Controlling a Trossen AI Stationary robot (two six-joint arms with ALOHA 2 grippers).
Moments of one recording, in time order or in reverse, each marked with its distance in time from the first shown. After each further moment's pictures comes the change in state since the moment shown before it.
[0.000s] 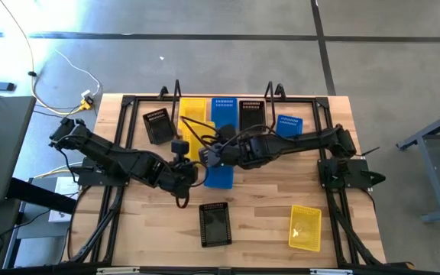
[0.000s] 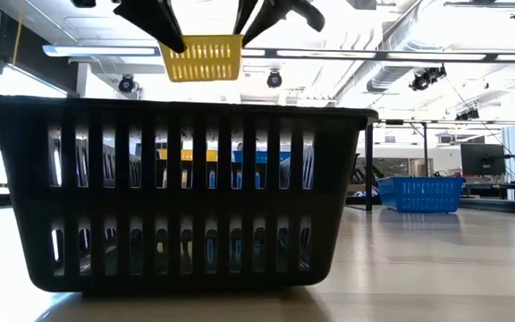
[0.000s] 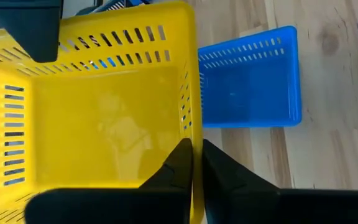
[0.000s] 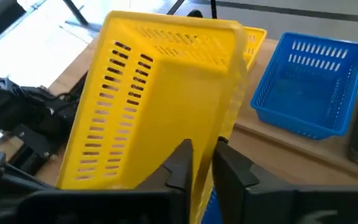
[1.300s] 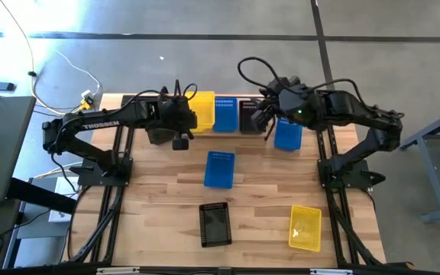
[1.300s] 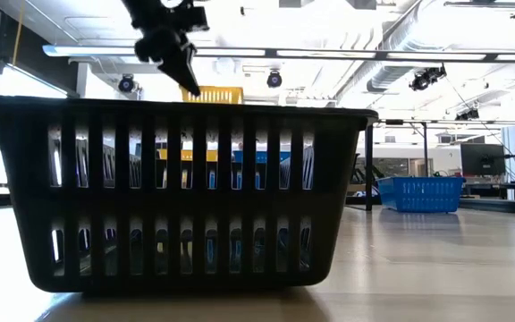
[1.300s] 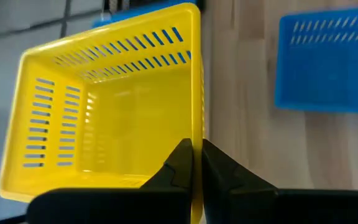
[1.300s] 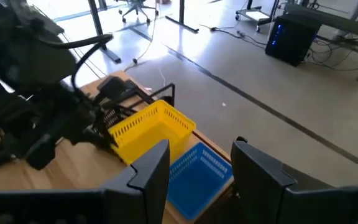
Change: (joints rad) left arm 0.678 -0.127 -0.108 0.194 0.515 0.434; right arm -0.133 -0.465 0.000 -0.130 0.002 -0.673
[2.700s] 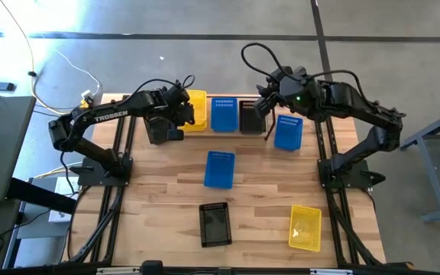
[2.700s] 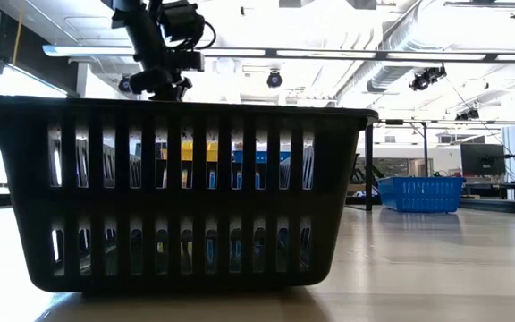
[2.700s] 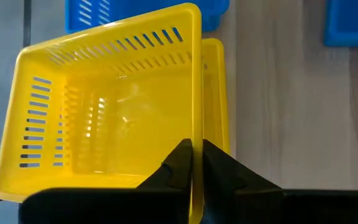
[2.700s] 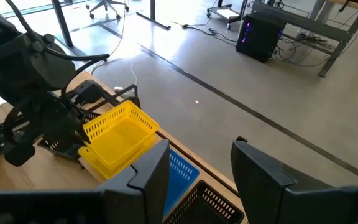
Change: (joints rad) left arm 0.216 0.089 -0.009 -0.063 0.102 0.159; right arm -0.109 -0.005 0.000 -0.016 0.015 -0.038
